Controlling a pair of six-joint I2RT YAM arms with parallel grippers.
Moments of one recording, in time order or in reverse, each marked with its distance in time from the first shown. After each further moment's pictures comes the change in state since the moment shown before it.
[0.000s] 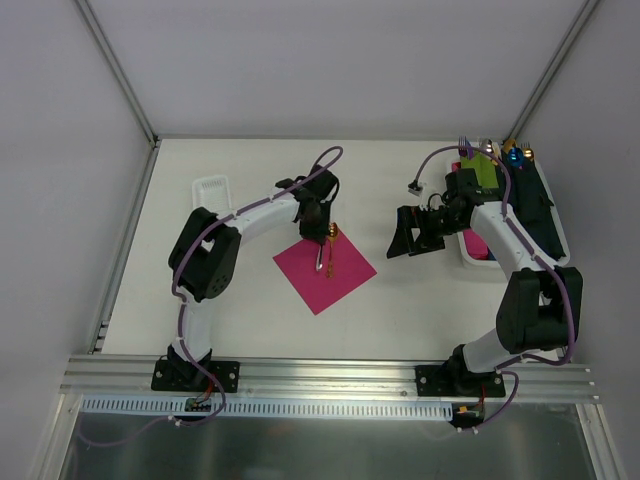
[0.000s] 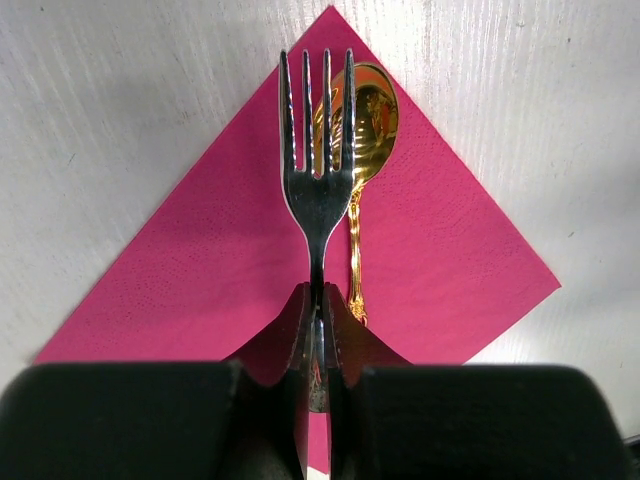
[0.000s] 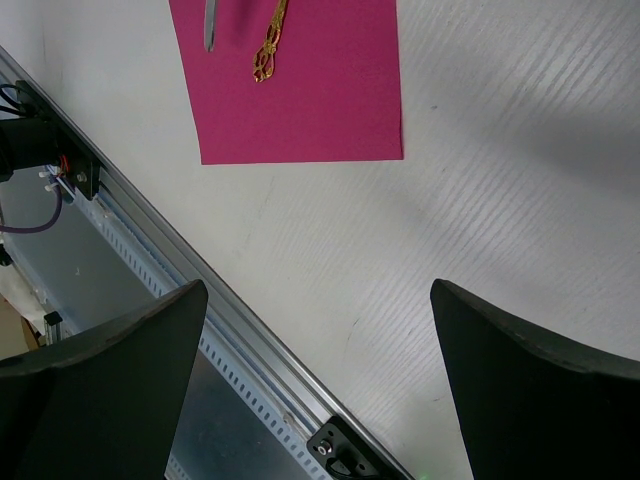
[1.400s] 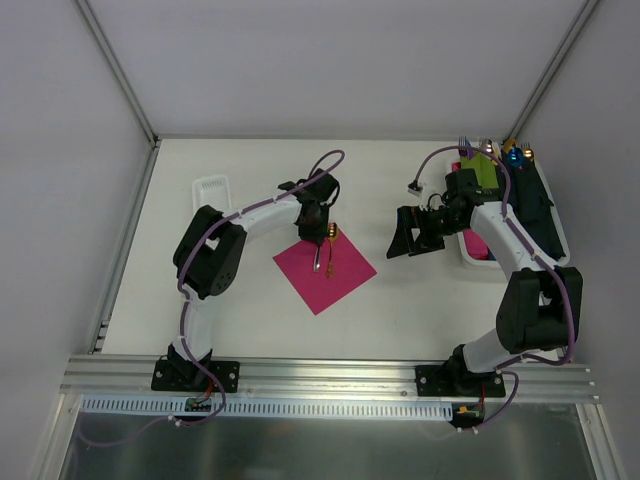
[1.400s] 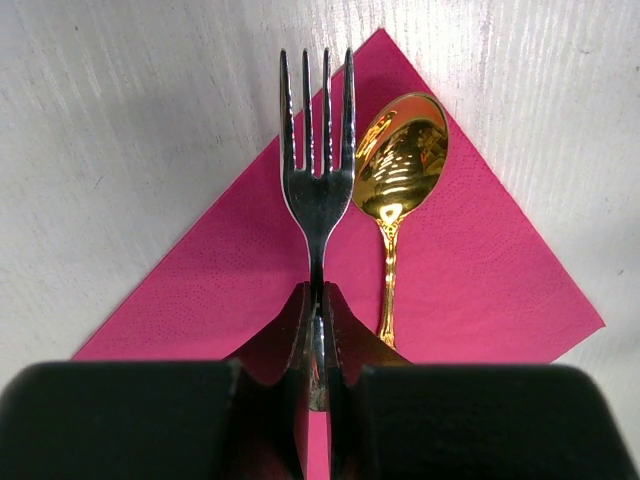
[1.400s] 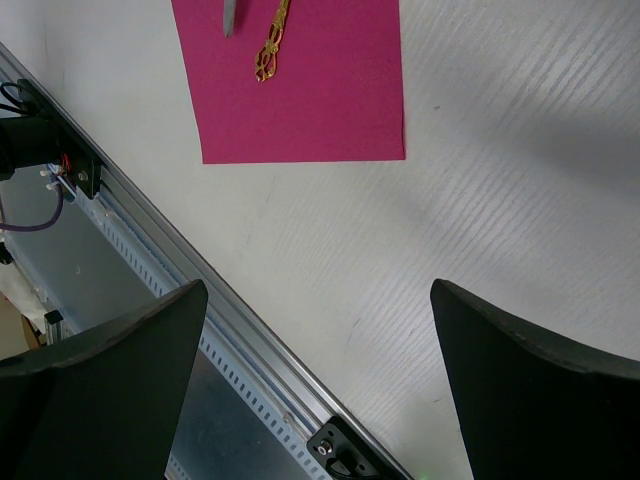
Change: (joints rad) left arm 0.001 0.040 -0.007 0.024 -0.055 0.005; right arm 0.000 0.000 -0.001 0.000 -0.005 -0.003
